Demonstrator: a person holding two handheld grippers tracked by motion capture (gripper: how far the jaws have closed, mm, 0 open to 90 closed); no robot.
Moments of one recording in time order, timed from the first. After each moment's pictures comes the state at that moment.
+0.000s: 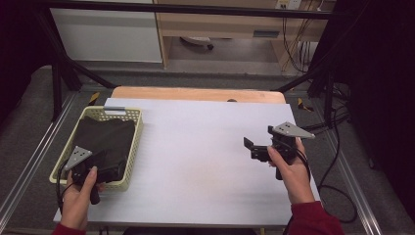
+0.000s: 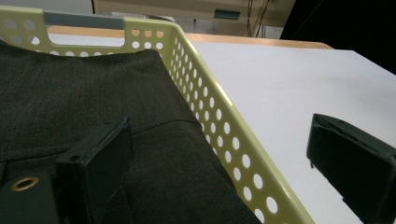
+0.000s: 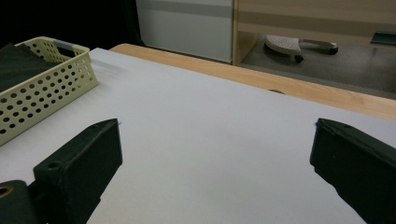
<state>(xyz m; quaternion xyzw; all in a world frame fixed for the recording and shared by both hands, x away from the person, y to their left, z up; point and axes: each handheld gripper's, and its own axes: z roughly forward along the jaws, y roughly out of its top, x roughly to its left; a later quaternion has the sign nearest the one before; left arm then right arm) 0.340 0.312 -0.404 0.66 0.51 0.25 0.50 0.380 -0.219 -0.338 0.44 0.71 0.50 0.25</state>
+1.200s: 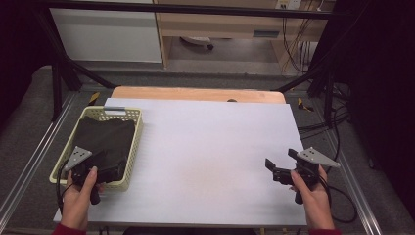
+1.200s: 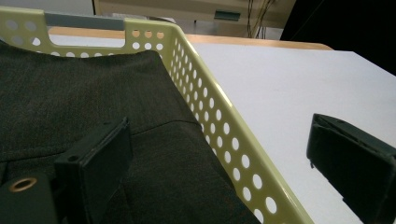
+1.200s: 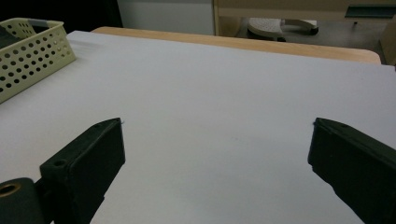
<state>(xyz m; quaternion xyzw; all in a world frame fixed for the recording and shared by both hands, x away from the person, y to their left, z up) 0.340 0.312 -0.404 0.66 0.51 0.25 0.50 0.334 -0.277 -0.383 0.47 0.69 0.49 0.25</state>
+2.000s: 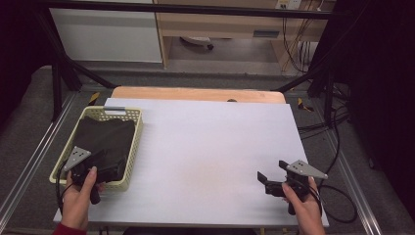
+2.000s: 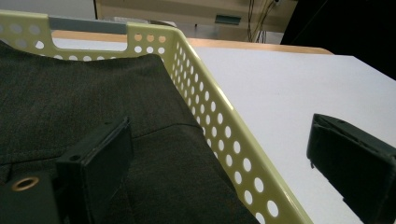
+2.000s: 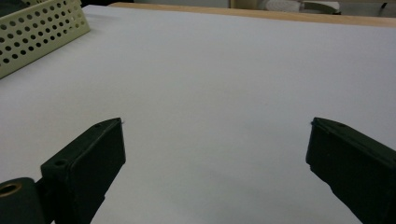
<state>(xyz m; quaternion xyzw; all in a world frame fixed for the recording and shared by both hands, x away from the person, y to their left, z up) 0.340 0.313 -0.404 0.65 0.51 0.25 0.51 0.320 -0.260 -0.418 0.46 0.71 0.48 0.23</state>
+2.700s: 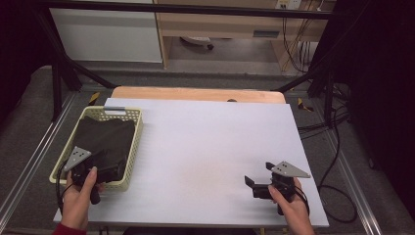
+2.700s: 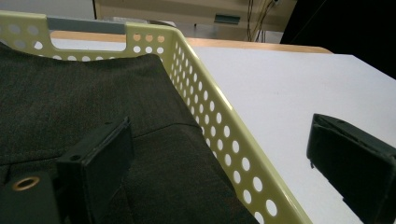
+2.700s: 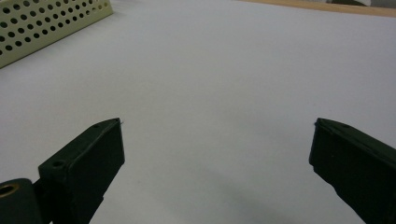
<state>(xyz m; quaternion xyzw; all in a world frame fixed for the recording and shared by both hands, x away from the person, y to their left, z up) 0.339 0.312 -0.404 0.65 0.50 0.25 0.51 0.326 -0.230 -0.429 0.43 0.74 0.48 0.21</state>
